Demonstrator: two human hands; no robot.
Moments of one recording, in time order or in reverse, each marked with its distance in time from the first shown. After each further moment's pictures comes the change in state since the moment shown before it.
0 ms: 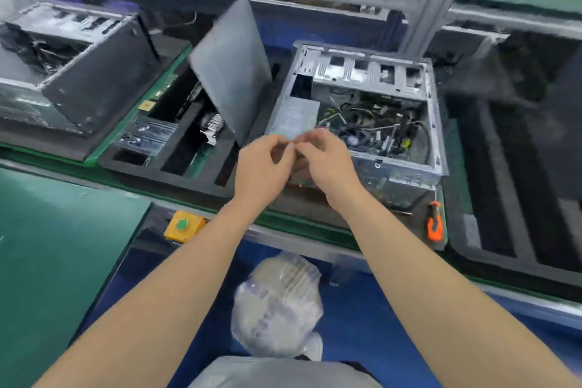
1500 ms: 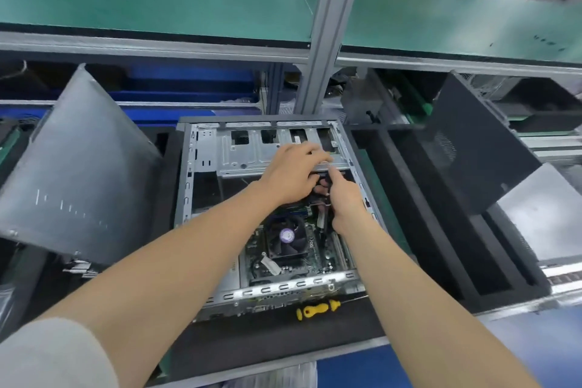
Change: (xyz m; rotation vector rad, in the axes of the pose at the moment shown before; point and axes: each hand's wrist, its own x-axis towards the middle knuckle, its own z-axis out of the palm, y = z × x) left_hand 0.237 0.056 0.219 0.228 -0.663 0.711; right_hand 0.179 0.035 -0.154 0.398 0.618 0.451
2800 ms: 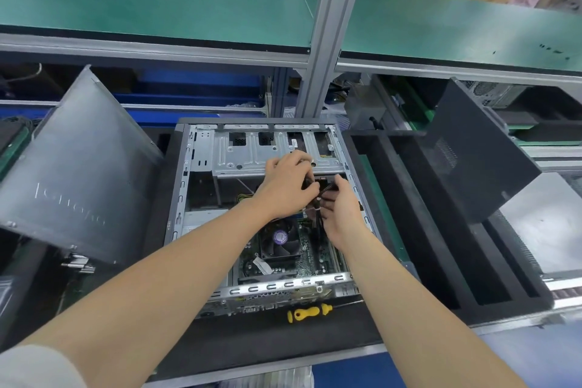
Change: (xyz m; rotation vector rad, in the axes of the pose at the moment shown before) left_hand -0.019 0.011 0.014 -0.146 0.060 -0.163; right_hand -0.011 0.009 -0.013 0.202 -0.106 0.078
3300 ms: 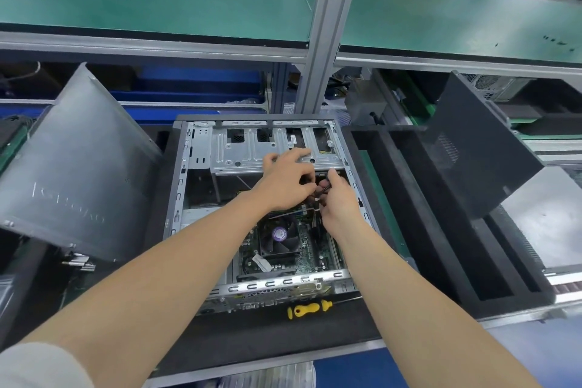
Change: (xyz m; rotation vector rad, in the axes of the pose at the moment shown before) left_hand 0.003 0.007 -0.010 -0.019 -0.125 -0.057; right_hand 0.011 -0.002 0.008 -0.010 0.083 -0.099
